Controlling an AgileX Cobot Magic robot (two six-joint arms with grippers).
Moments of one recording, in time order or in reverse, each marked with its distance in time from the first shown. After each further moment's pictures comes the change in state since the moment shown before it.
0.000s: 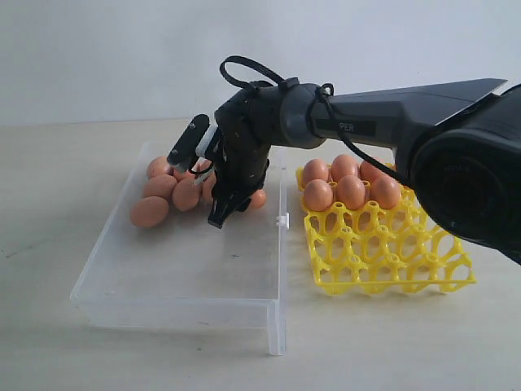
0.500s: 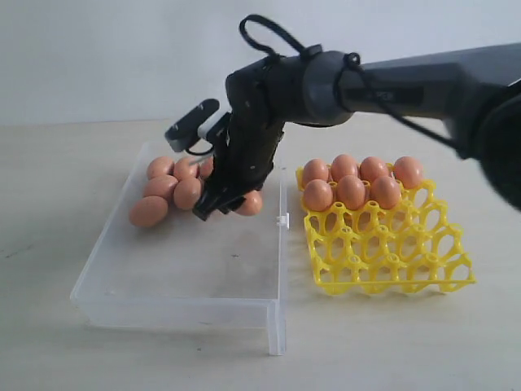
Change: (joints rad) left arm 0.000 0.000 0.000 0.000 0.000 0.000; right arm 0.000 -0.186 0.148 0.227 0.019 0.047
